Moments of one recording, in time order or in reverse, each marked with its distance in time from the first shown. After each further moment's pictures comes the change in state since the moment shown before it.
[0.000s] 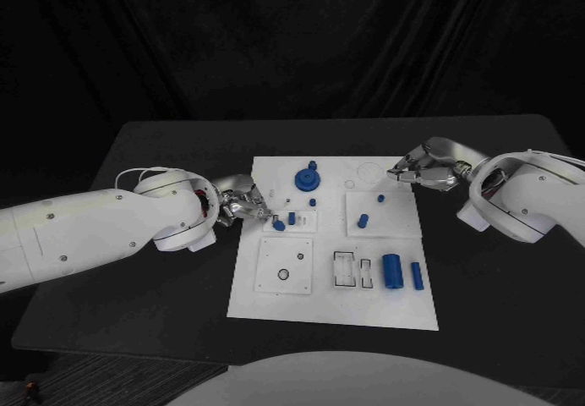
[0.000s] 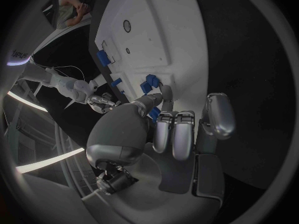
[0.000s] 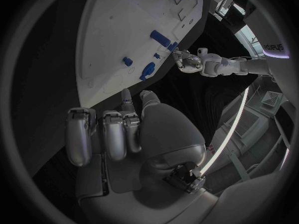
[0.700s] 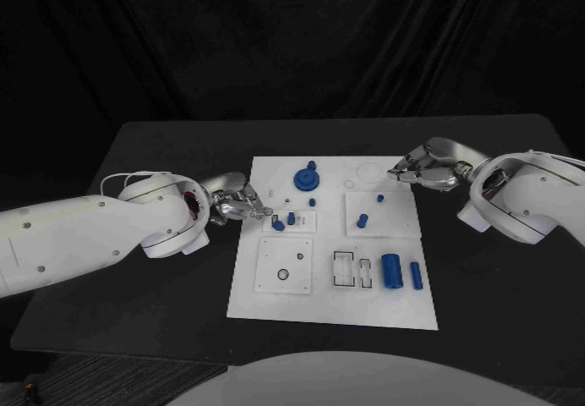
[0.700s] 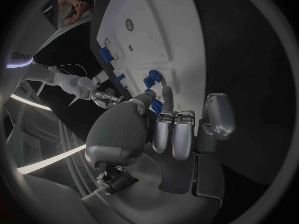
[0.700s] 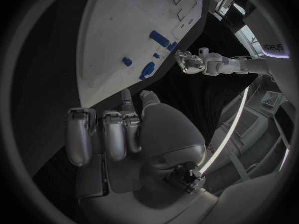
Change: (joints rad) left arm -0.001 -0.067 0.000 0.062 -0.031 -0.076 0.051; left_hand 0.053 -0.048 -0.112 0.095 -0.188 -0.040 0.007 0.002 0.015 0.000 0.002 0.000 0.000 0.000 0.000 0.000 0.000 0.000 -0.003 0.003 0.003 0.000; right arm -0.001 -0.013 0.000 0.013 0.000 -0.009 0.002; right_hand -0.005 -0.005 0.000 0.000 0.000 0.000 0.000 -0.004 0.000 0.000 0.000 0.000 0.000 0.001 0.001 0.000 0.000 0.000 0.000 0.000 0.000 0.000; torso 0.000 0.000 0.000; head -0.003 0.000
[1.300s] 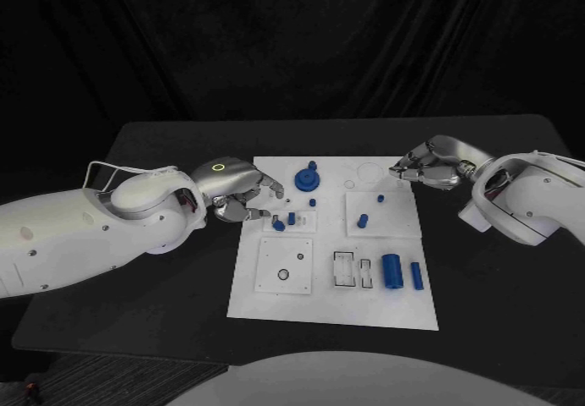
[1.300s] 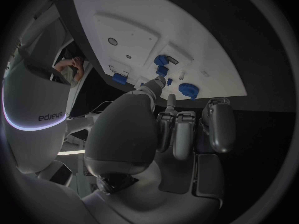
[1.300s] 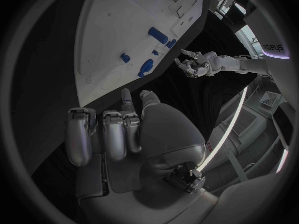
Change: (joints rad) left arm 0.000 -0.007 0.000 -0.035 -0.537 -0.135 0.381; left_hand 0.342 -0.107 -0.041 0.017 -0.077 -0.231 -0.014 -0.107 -0.464 0.000 0.001 -0.046 0.000 -0.004 0.011 0.000 0.000 -0.001 0.043 0.004 0.131 0.001; right arm 0.000 -0.008 0.000 0.010 0.000 -0.029 0.012; right_hand 0.003 0.003 0.003 -0.003 0.000 0.000 0.000 0.000 0.000 0.000 0.000 0.000 0.000 -0.001 -0.003 0.000 0.000 0.000 0.000 0.000 0.000 0.001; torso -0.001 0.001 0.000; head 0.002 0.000
